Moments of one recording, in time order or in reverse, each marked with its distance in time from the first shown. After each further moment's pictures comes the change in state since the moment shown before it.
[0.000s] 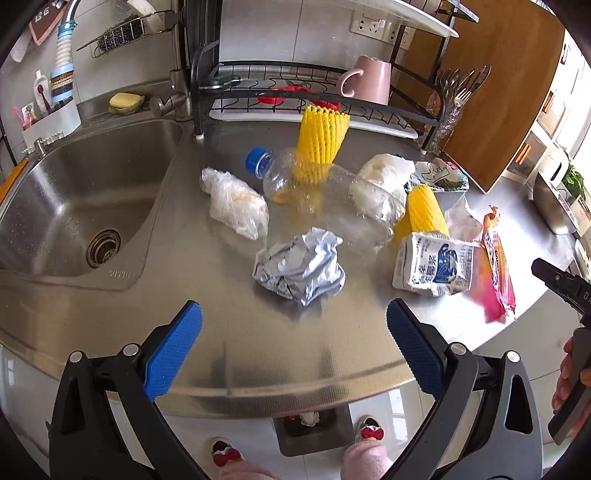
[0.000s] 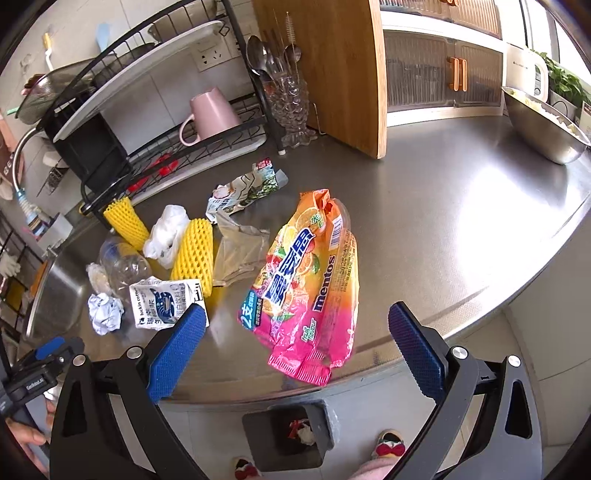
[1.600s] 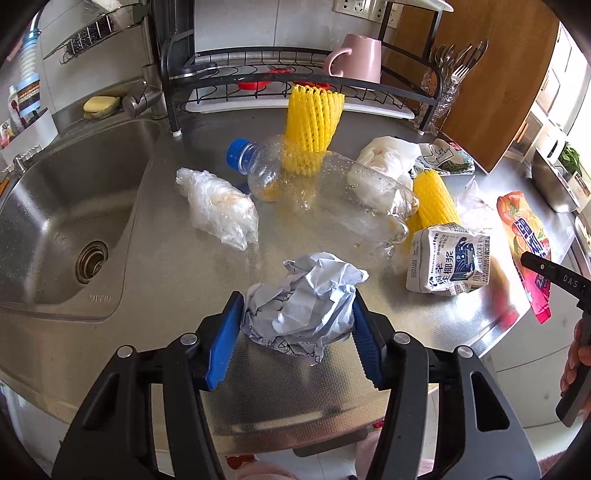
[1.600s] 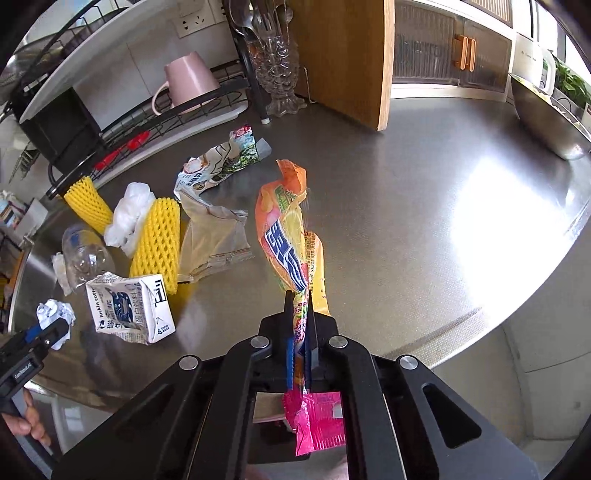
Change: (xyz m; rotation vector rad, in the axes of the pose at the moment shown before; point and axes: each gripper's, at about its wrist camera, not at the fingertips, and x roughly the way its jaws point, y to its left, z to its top) left arm 0.026 0.004 0.006 0.068 0.052 -0.023; right arm 0.039 0.005 -0.001 -0.022 0.090 -0.065
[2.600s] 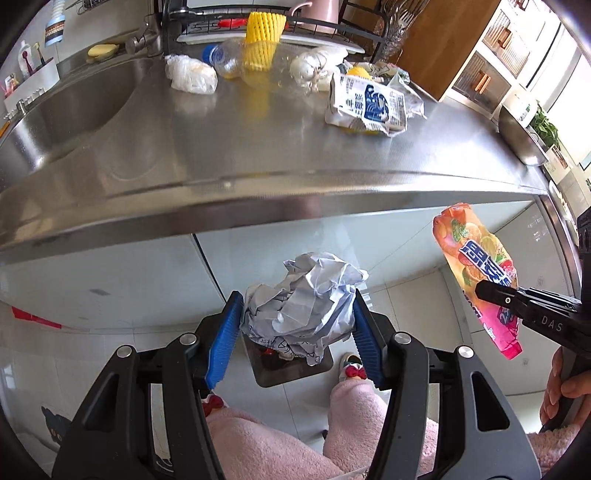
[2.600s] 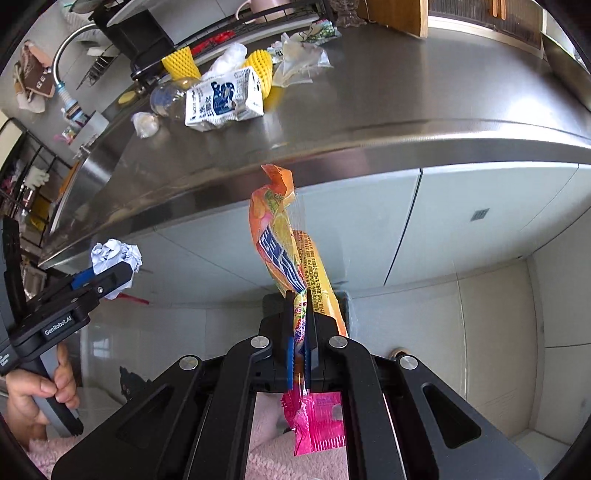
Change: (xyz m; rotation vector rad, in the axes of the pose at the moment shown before) left arm -0.041 -0.046 -0.138 -0.017 0.135 -0.079; right arm -0.052 0.012 -0.142 -0.100 0.249 0.196
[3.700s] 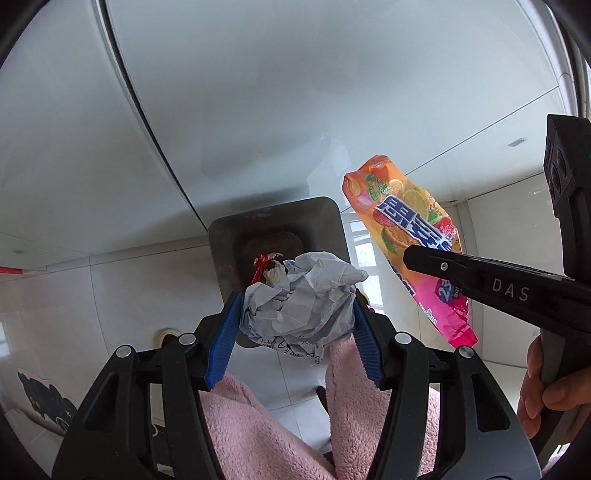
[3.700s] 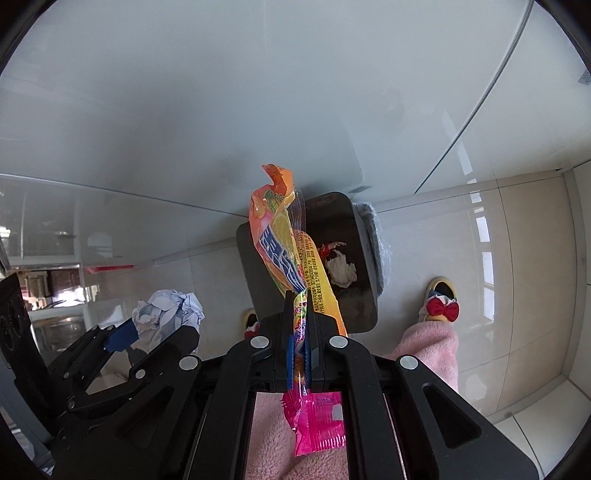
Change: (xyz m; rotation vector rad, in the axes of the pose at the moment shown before) left arm 0.222 0.041 -0.097 -0.063 0.312 -0.058; right arm 0.241 -0.019 -0.061 0.138 0.321 -0.003
